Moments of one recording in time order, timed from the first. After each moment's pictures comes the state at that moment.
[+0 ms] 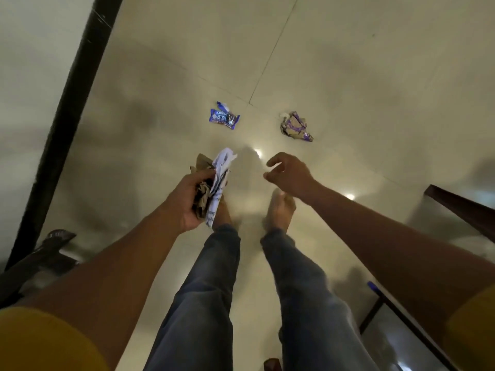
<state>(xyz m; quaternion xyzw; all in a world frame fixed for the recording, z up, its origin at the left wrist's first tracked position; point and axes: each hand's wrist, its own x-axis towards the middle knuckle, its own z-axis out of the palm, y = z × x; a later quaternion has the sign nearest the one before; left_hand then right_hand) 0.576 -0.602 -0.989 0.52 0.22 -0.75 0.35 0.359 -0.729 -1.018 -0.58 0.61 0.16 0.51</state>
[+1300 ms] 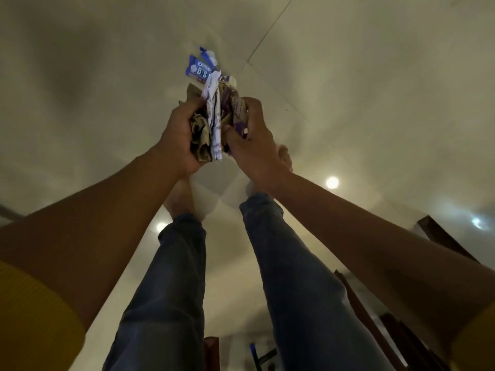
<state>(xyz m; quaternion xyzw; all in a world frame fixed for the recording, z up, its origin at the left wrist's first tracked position) 0.538 -0.710 -1.149 0.52 0.26 -0.67 0.45 0.408 -0.775 -1.121 -0.61 0.53 0.05 0.59</state>
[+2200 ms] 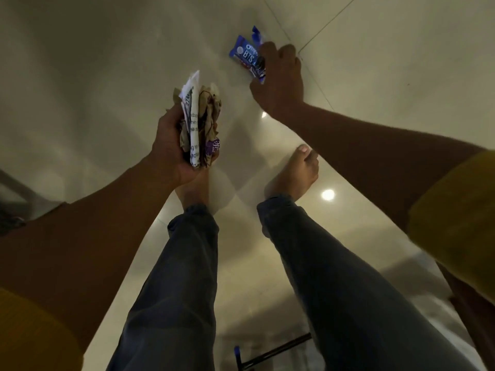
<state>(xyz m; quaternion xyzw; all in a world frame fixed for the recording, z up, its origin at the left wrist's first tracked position) 0.571 -0.611 -1.181 0.42 0.35 -0.61 0.57 0.482 -0.809 -1.255 -0.85 0.41 0.17 0.28</state>
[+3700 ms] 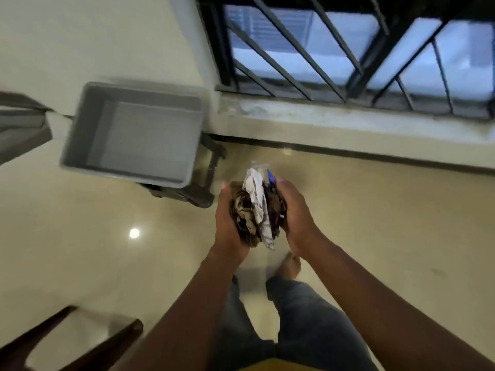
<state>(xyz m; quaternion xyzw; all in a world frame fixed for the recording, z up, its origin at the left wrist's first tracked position) 0.527 -0.430 -0.597 0.33 0.37 -0.14 0.86 0.557 -0.550 -0.586 -0.61 0.21 0.28 0.71</state>
